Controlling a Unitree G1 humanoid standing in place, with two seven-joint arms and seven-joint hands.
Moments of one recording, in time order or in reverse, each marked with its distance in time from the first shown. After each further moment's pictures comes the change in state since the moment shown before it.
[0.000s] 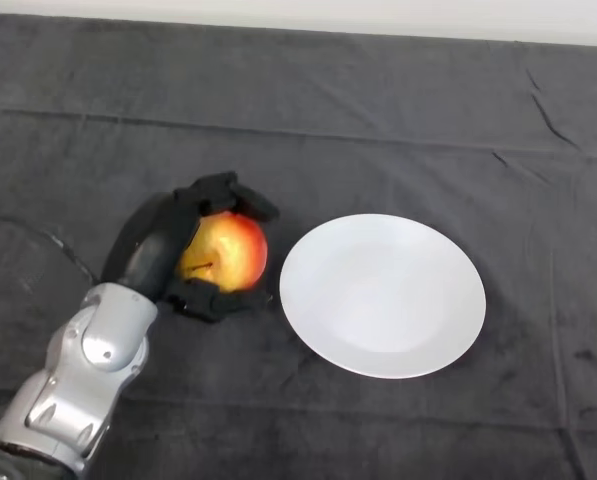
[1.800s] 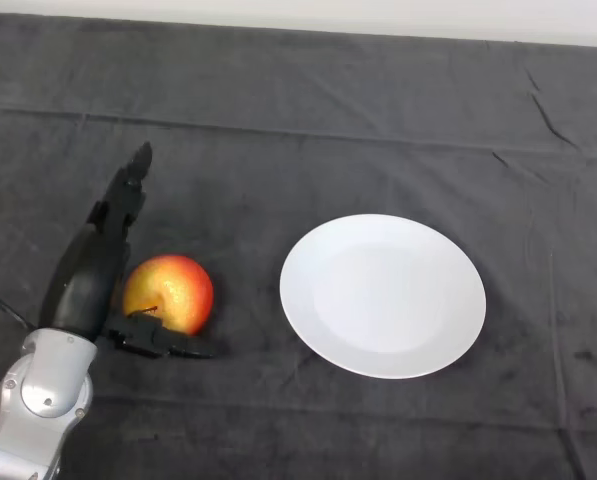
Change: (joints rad) left arm 0.136 0.048 0.139 0.112 -0.057 -0.160 0.029; right arm -0.001 0.000 -0.010 0.006 -0.009 -0.003 -0.006
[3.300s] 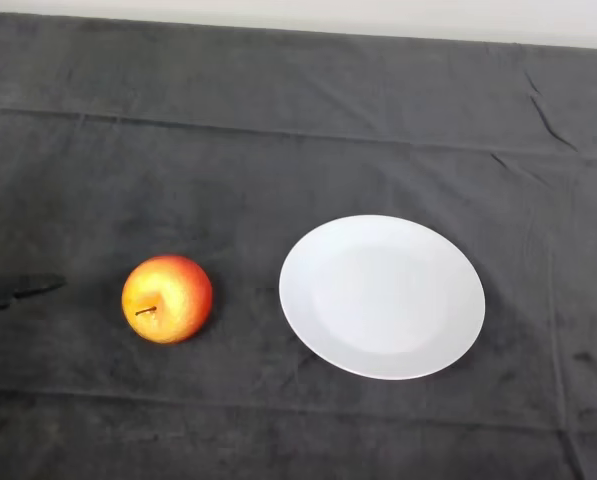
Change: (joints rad) left arm -0.014 0.082 0.290 0.147 -0.106 -0.190 0.134; right arm -0.003 -0.001 -0.016 0.024 -0.019 -0.012 0.000
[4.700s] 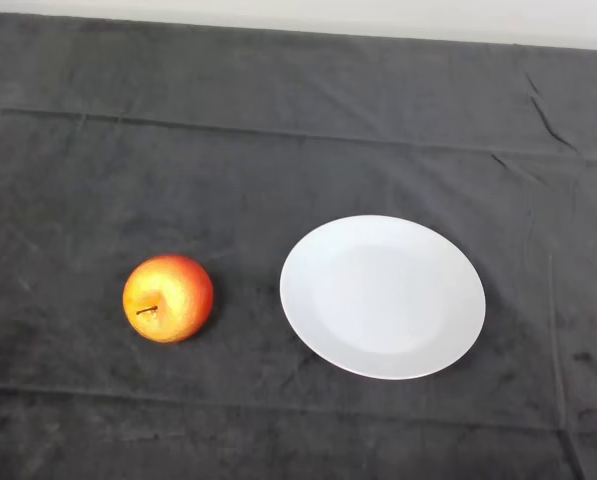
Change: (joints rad) left arm -0.091 0.073 0.256 0.586 -0.277 -0.162 -0.045; right arm -0.003 0.000 -0.011 0.006 -0.011 -0.001 -0.003
